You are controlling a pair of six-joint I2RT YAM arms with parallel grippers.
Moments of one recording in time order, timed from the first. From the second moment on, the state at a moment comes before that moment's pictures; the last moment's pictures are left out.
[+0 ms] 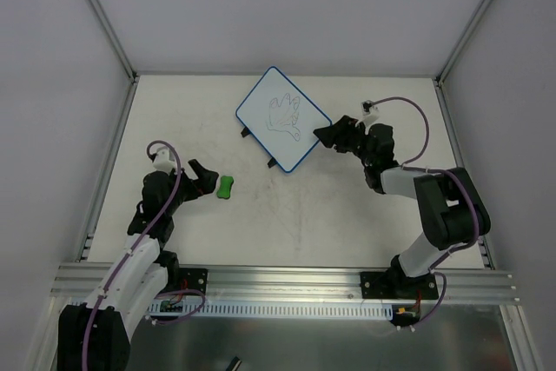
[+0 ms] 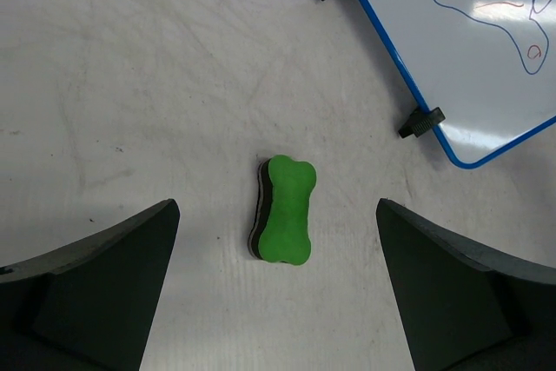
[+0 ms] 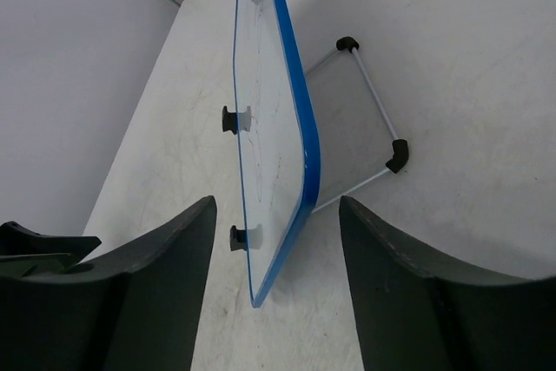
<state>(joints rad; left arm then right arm) -0.10 0.71 0.21 0.12 0.14 -0.51 0.29 1.62 0.65 0.80 -0.37 0.68</state>
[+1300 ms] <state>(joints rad) -0.35 1.11 0.59 -0.25 -0.12 -0.42 0.23 1.81 0.74 0.98 -0.52 0.84</state>
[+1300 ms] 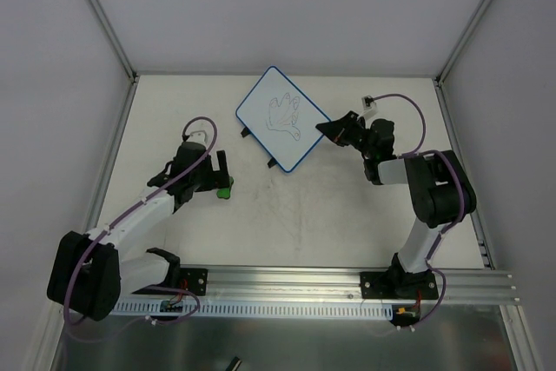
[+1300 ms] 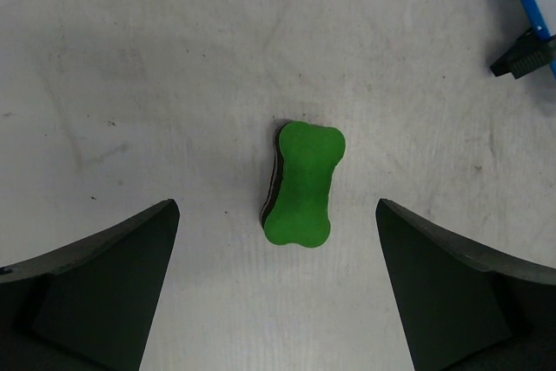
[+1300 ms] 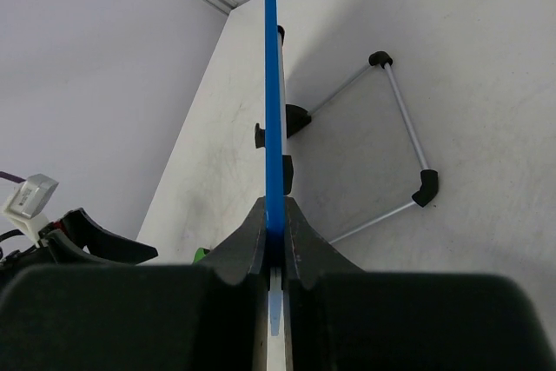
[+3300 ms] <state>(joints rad) -0.47 1.59 0.90 -0.46 -0.14 -0.25 0.23 1.83 0.78 0.95 -0.56 0.83</state>
